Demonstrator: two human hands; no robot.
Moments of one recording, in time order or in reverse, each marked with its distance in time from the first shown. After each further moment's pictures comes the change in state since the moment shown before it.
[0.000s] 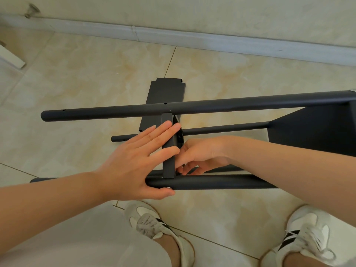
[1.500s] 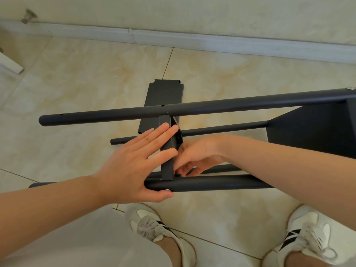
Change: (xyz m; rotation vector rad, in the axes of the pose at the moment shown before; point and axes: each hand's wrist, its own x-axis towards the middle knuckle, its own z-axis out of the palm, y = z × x) left_hand 0.002 0.001 -0.002 0.027 0.001 -0.006; right_hand 0.009 -0.003 -0.006 -0.051 -0.046 0.023
